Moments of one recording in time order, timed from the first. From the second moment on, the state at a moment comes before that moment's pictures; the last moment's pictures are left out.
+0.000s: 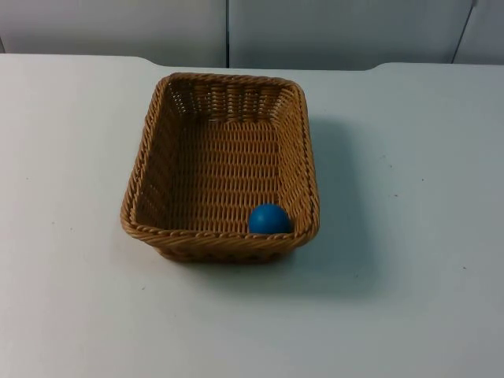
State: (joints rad) right arm 0.12 0.01 -0.51 -0.03 1.09 0.02; left arm -0.29 0.06 -0.51 0.03 1.08 0.02
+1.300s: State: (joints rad) right arm 0.02 0.01 -0.51 -0.02 1.09 0.03; left arm -0.17 0.00 -0.51 0.04 1.08 0.02
